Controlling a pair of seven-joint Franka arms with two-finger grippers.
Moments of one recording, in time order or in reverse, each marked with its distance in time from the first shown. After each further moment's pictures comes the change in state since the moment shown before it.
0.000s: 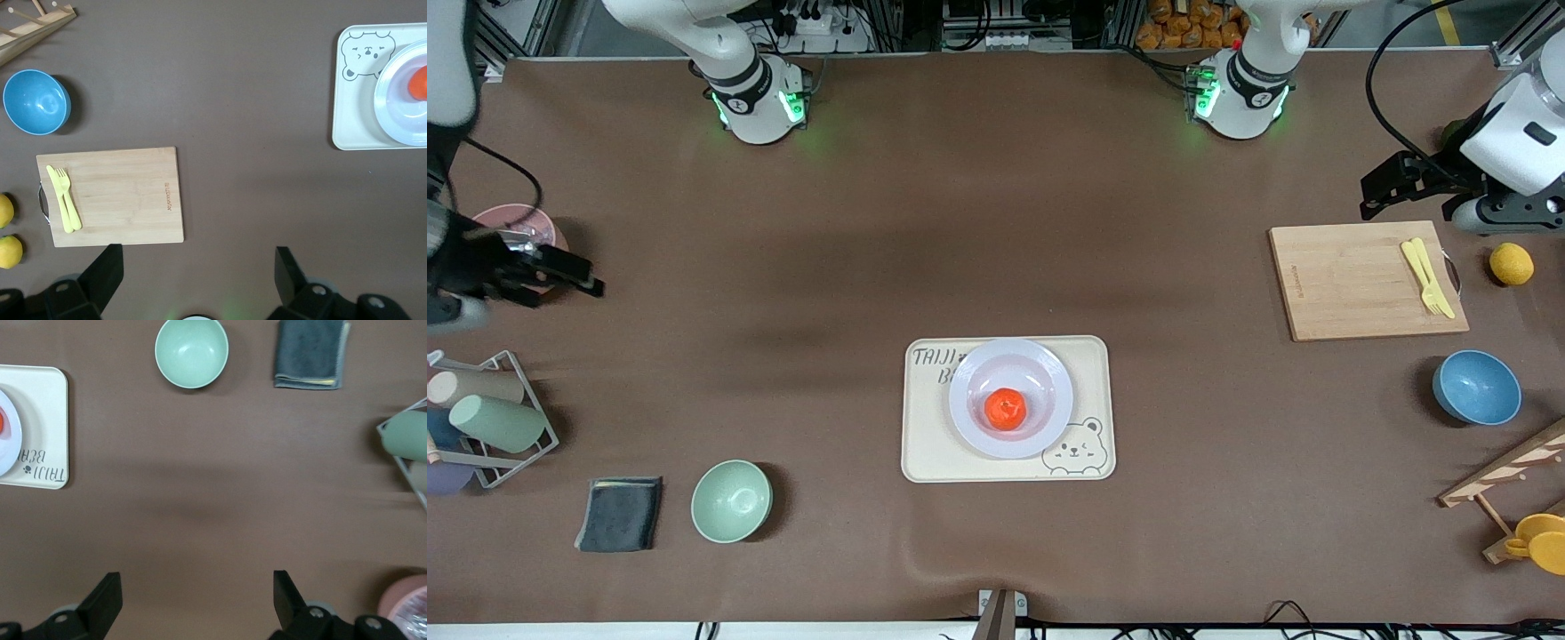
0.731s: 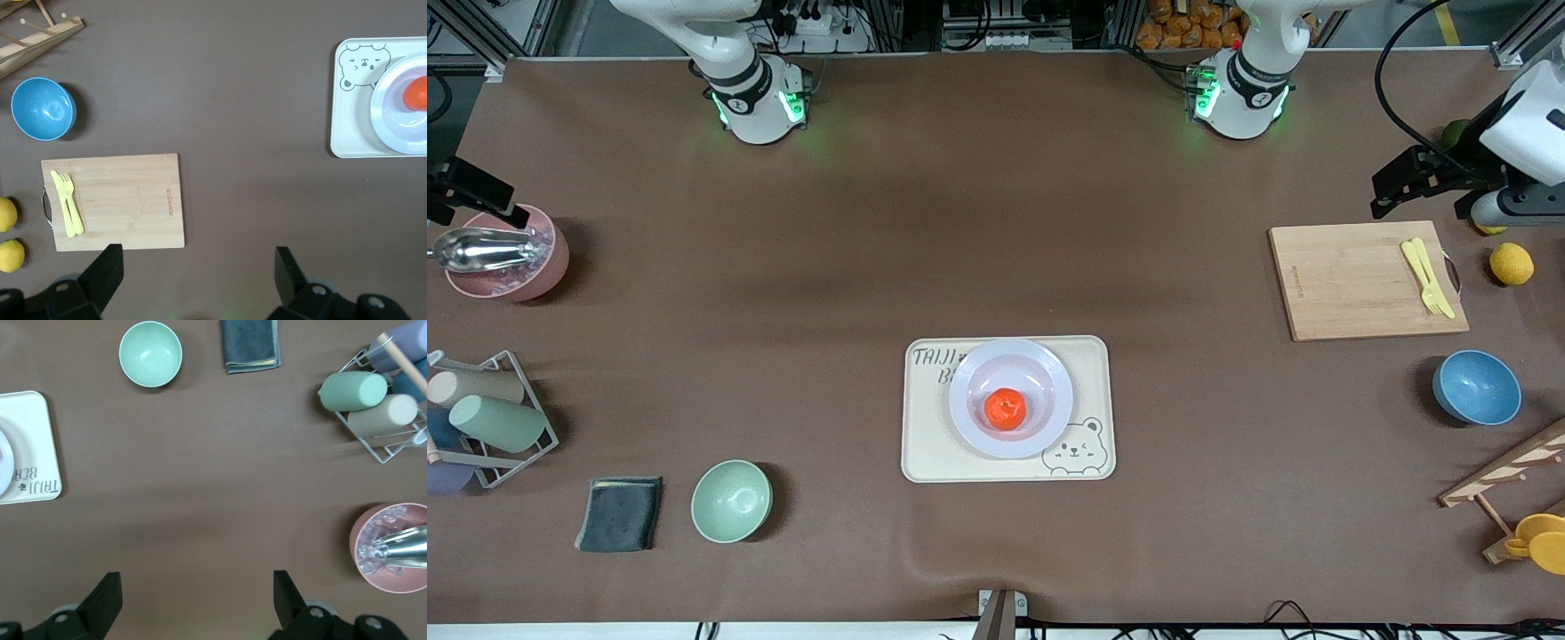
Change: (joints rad) left arm 0.004 0.000 0.006 0.021 0.000 0.000 0.000; right arm -0.233 -0.096 0.243 0.068 -0.091 -0.135 0.206
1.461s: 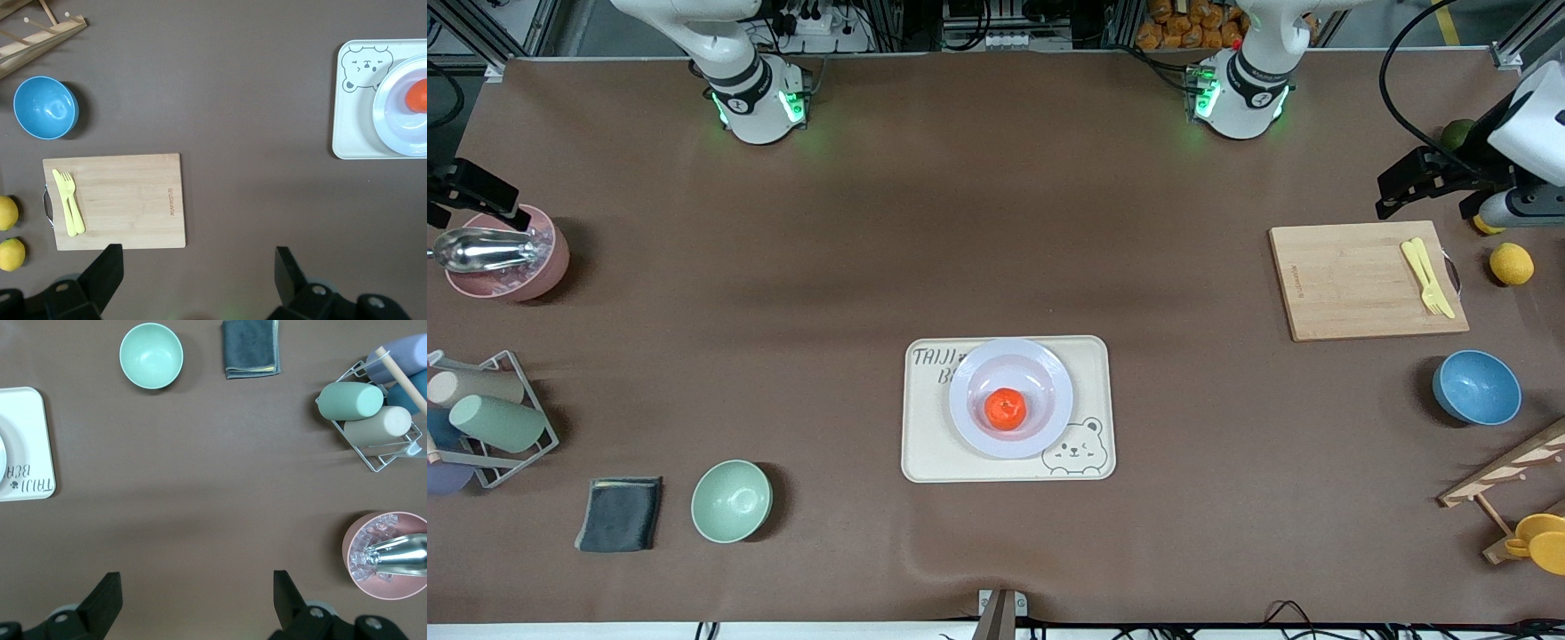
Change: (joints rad) left arm 0.001 0.000 0.005 0.000 0.000 0.000 0.000; right arm -0.001 0.010 0.019 0.004 -0.017 0.007 -0.027
